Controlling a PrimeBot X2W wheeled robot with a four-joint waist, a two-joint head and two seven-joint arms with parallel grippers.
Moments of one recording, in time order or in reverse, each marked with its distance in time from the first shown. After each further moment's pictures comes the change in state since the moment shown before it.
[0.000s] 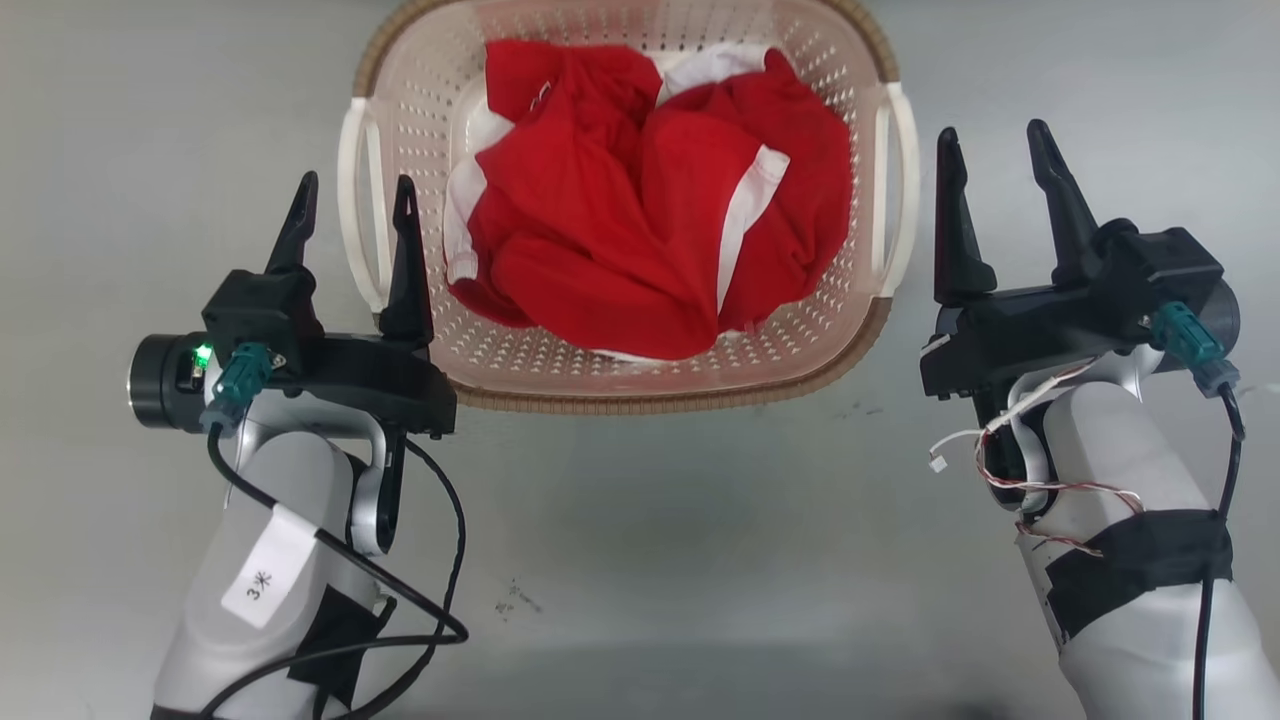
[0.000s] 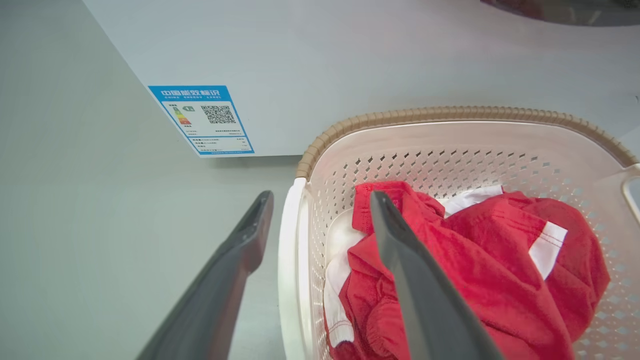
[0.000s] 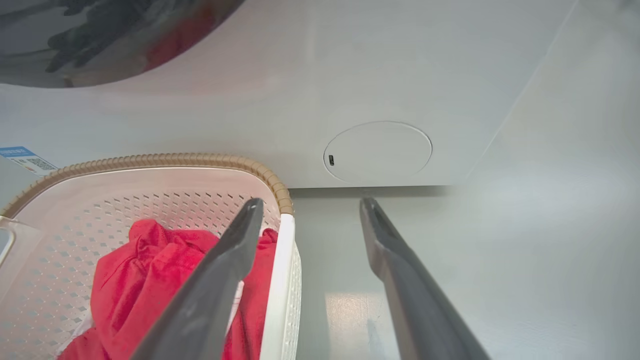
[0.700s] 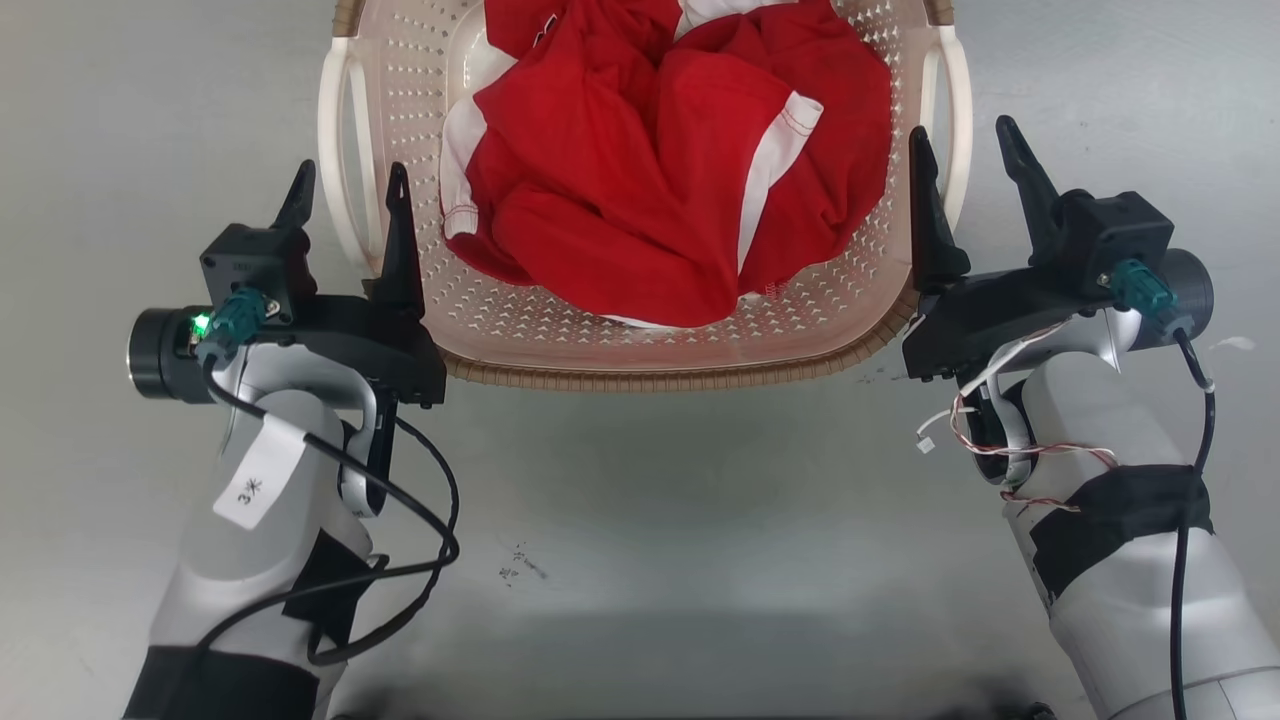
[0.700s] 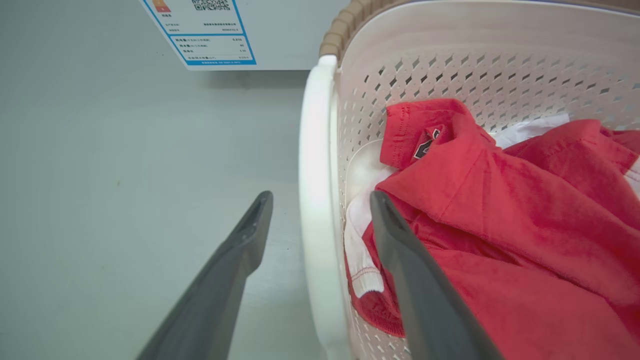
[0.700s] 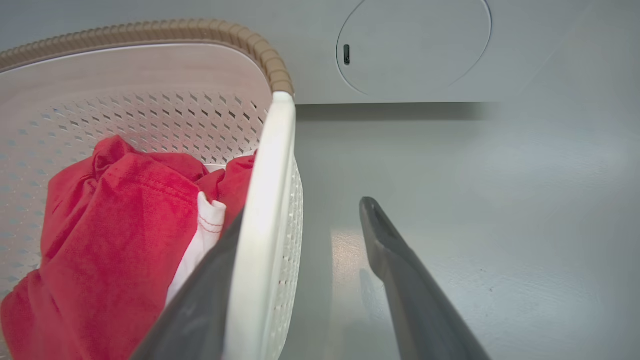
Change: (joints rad) left arm -0.121 -0.005 0.013 0.211 -0.017 -0.036 0.000; right arm -0.107 0.001 0.044 0.192 -0.001 -0.002 0.000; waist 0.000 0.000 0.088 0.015
